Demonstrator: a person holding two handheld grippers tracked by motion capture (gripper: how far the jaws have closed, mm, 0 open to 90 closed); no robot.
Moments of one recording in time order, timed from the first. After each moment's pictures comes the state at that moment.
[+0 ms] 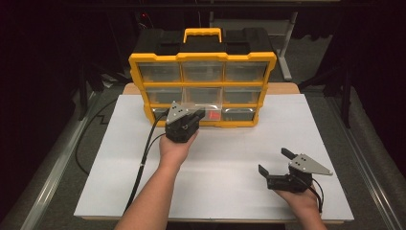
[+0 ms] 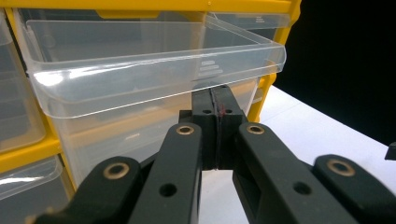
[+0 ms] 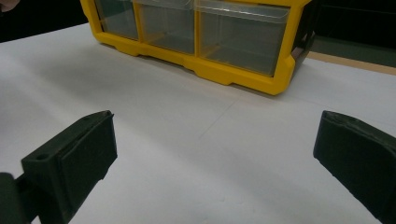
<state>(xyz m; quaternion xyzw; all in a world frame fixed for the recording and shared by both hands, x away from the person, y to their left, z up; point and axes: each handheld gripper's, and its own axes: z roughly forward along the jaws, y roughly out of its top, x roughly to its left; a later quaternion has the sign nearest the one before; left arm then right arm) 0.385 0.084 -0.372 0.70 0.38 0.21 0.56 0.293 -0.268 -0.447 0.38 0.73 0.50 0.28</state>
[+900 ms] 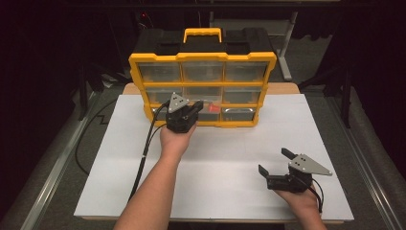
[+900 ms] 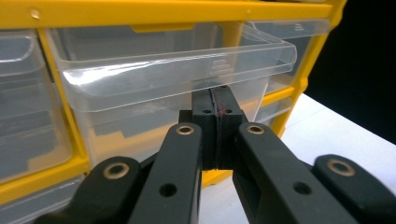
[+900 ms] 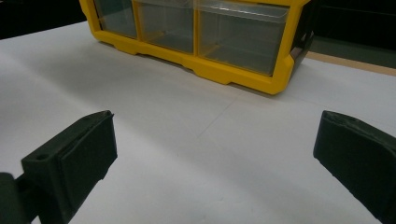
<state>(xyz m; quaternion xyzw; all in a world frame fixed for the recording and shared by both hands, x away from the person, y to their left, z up) 0.410 0.084 -0.365 0.70 0.40 0.22 0.54 0.294 -0.268 -0.448 0.38 0.73 0.50 0.28</state>
